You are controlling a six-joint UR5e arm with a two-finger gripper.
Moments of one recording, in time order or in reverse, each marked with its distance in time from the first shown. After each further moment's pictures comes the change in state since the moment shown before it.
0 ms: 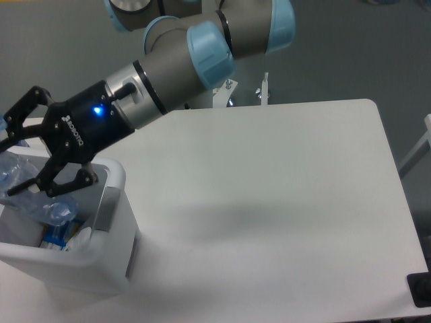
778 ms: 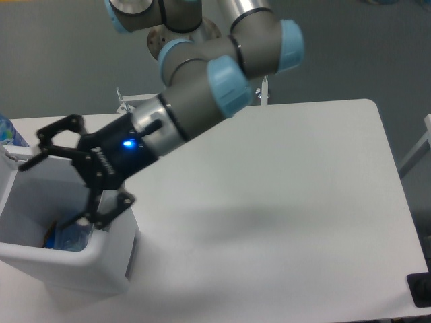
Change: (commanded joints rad) arm 0.176 0.000 0.021 -0.006 0.002 -0.015
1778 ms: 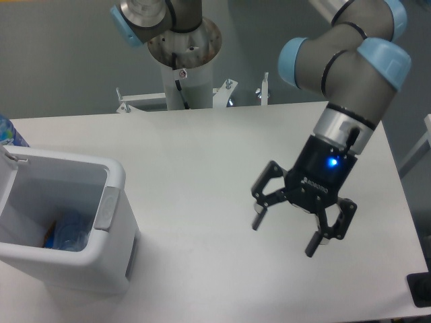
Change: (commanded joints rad) arm 0.181 -0.097 0.034 -0.156 0.748 0.375
